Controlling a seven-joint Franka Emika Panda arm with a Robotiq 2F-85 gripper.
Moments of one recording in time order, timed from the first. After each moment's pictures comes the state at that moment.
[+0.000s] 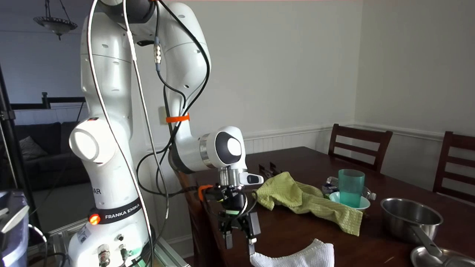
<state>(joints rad) -0.44 0.15 -0.42 -2.76 -1.26 2.72 0.43</state>
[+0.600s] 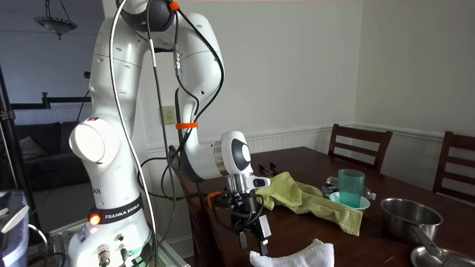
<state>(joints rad) -0.44 0.28 -0.42 -2.65 -1.43 2.87 0.72</state>
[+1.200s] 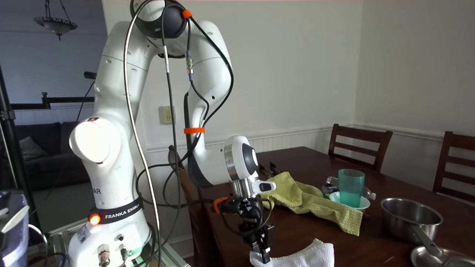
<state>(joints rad) -0.44 0.37 -0.42 -2.58 -1.51 2.90 0.79</state>
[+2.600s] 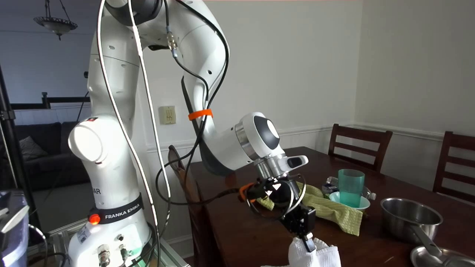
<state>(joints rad) -0.46 0.25 -0.56 -2.45 -1.51 2.89 0.77</state>
